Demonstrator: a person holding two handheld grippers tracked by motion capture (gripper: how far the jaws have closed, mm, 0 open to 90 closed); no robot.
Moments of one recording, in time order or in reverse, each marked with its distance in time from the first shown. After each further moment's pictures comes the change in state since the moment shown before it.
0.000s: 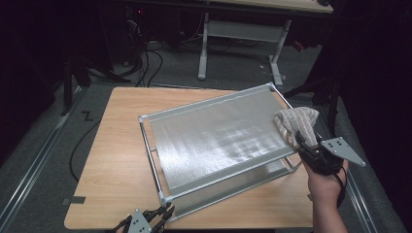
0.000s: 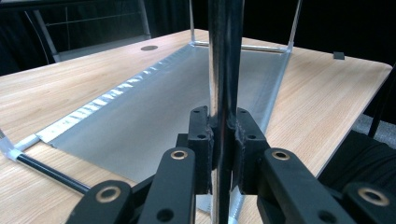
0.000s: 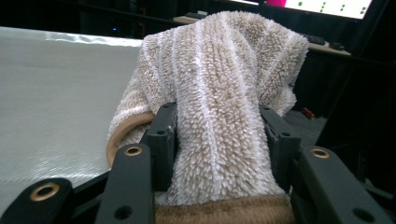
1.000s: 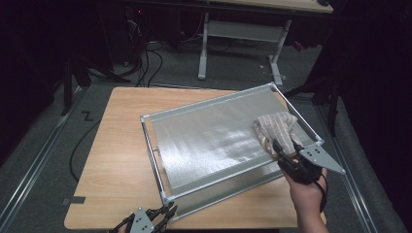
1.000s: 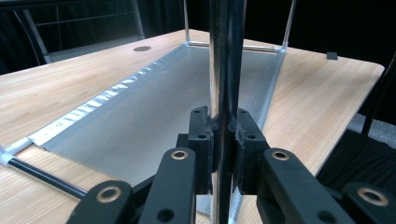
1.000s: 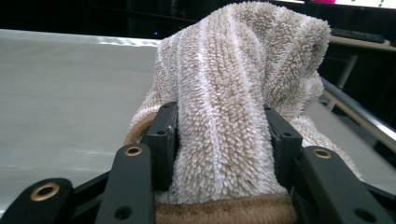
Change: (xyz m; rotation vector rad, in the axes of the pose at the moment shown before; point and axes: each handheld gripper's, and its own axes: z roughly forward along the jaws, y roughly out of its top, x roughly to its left) left arm -0.001 0.003 0.007 0.002 -0.031 0.009; right arm 0.059 0.000 -0.010 -0.010 0.161 0.012
